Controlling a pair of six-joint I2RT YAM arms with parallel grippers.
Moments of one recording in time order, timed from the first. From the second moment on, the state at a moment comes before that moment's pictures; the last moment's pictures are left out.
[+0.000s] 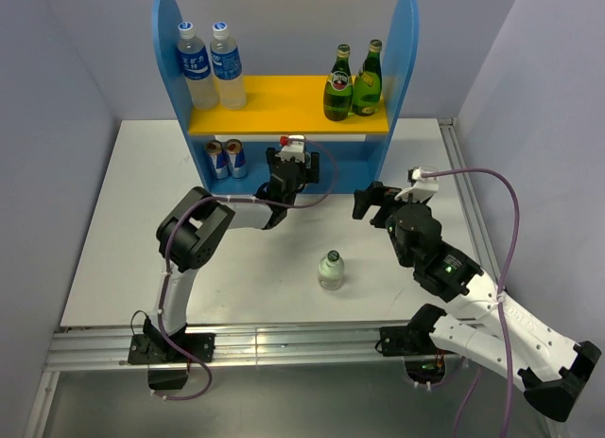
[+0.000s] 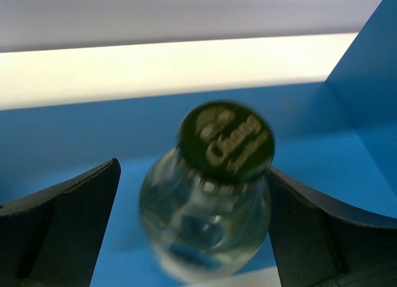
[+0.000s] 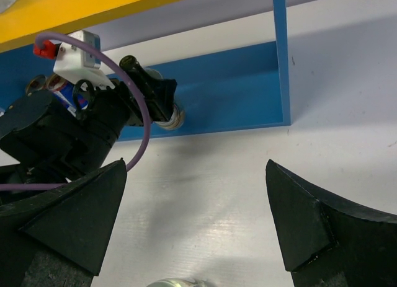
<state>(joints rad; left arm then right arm) -0.71 2.14 1.27 0.77 -0.48 -0.16 0.74 0.72 0.74 -0.25 0.63 0.47</state>
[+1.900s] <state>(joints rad) -1.12 1.55 0.52 0.78 0.01 -0.28 0.74 0.68 0.73 -0.26 0.63 0.48</state>
